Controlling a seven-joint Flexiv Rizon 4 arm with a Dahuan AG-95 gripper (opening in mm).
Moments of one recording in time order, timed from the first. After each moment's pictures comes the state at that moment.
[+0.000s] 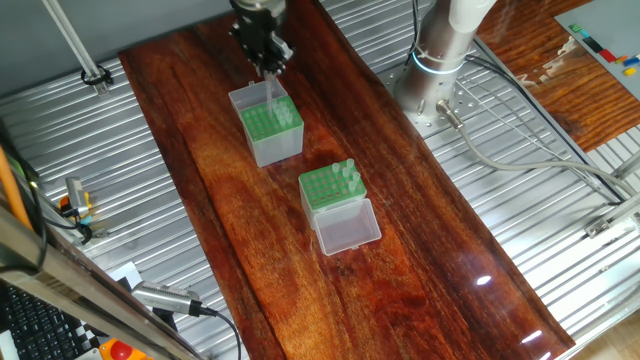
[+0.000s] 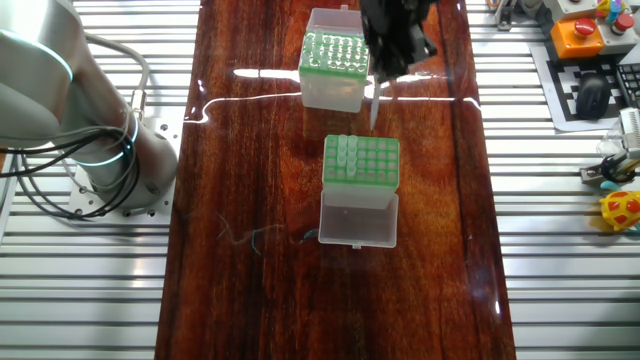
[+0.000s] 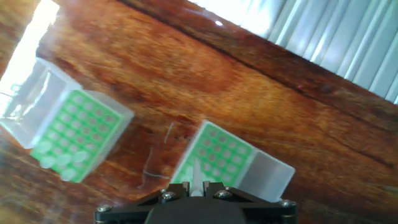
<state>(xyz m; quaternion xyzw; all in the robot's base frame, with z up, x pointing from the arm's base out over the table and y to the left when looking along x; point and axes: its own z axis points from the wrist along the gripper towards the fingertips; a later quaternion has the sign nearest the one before) 0.440 -0.010 0.319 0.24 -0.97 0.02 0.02</state>
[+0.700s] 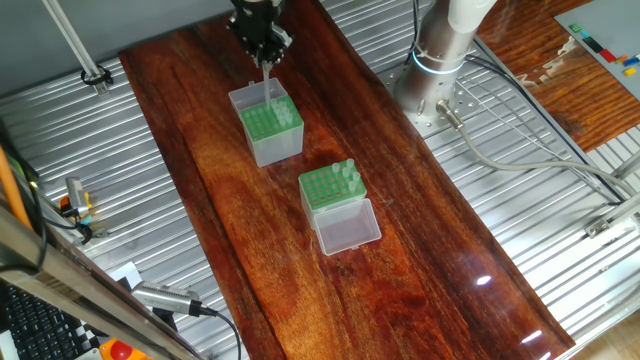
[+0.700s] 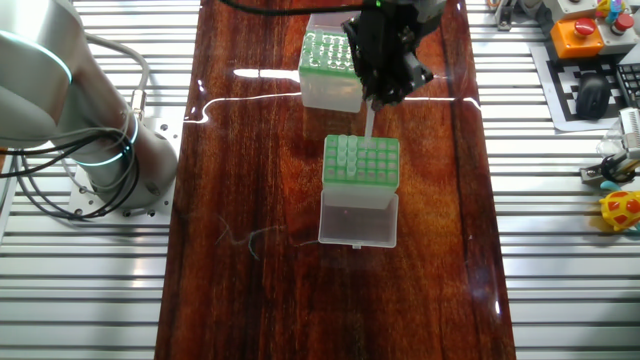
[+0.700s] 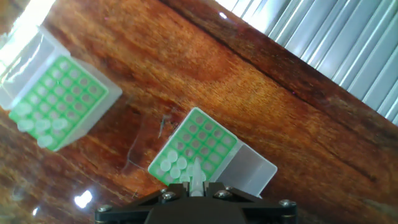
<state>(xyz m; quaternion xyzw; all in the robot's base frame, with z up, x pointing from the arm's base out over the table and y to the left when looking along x) 0.429 -0.033 0.309 0.30 -0.95 0.01 0.01</state>
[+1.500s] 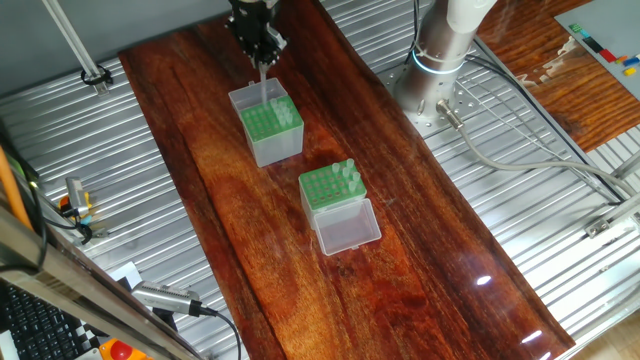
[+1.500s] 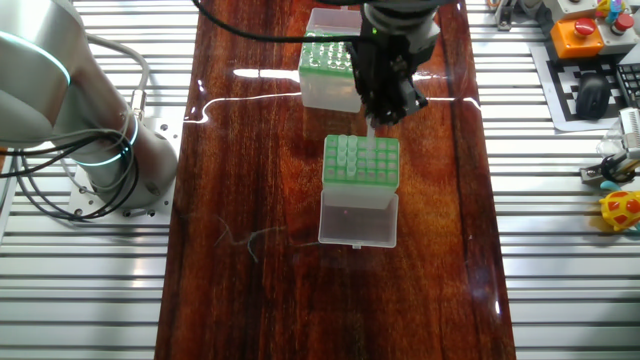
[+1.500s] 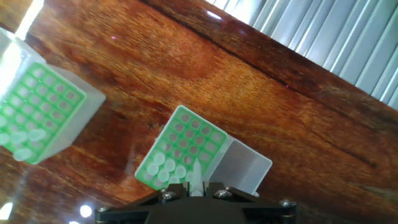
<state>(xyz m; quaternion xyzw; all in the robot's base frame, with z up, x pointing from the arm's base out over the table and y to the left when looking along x) 0.432 -0.050 0.288 0.26 -0.97 0.03 0.01</state>
